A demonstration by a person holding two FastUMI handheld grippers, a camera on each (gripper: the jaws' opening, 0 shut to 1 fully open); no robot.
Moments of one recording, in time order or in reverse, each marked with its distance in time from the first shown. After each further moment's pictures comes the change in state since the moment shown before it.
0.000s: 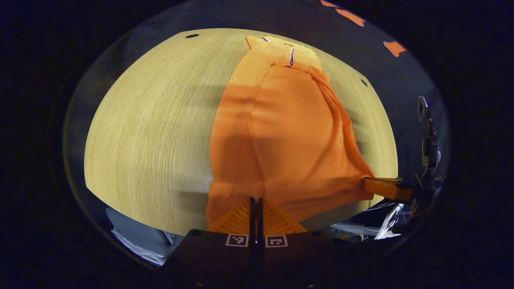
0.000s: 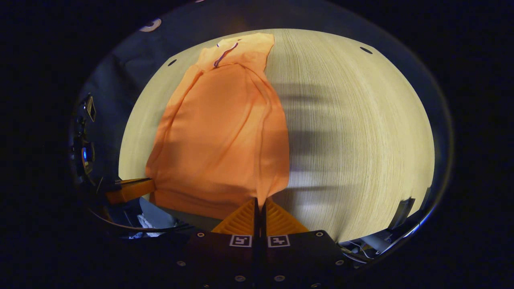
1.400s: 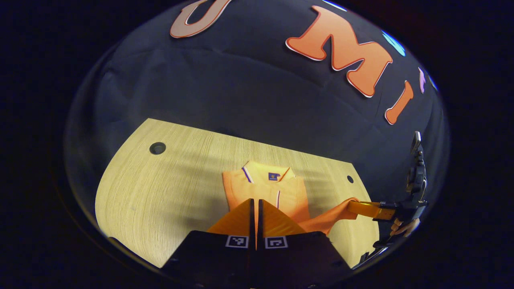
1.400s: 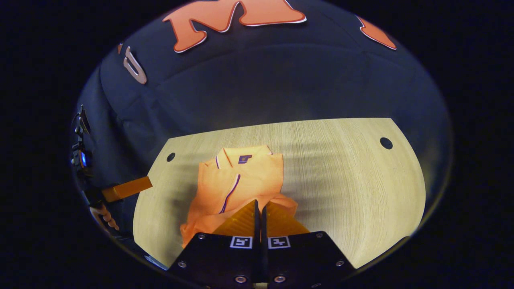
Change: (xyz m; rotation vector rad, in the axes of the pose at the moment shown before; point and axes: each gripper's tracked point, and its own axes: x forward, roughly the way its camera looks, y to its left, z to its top) left arm -0.024 -0.032 0.395 0.067 -0.551 -0.140; right arm -0.016 -0.003 0.360 0.009 -0.487 0.006
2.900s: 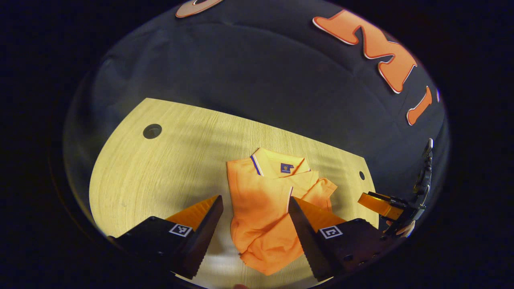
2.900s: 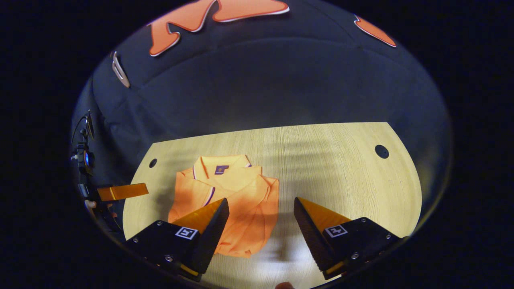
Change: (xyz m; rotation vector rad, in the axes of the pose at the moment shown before) left arm 0.021 0.022 -0.015 -0.057 0.125 0.074; right arm 0.006 -0.042 0.007 0.016 -0.036 -0.016
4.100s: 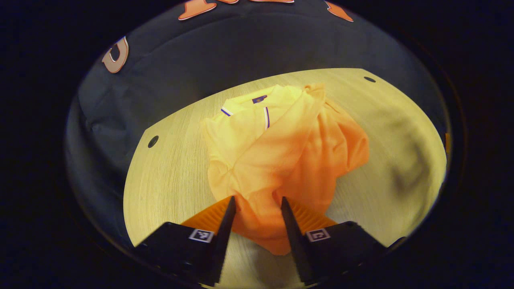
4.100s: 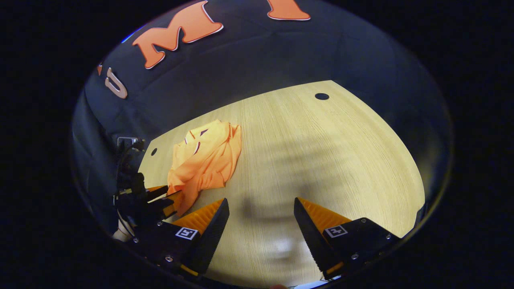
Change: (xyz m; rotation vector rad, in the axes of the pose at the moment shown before) left arm 0.028 -0.029 -0.164 0.562 0.083 0.310; right arm -0.130 -0.079 -0.152 0.216 0.059 -0.093
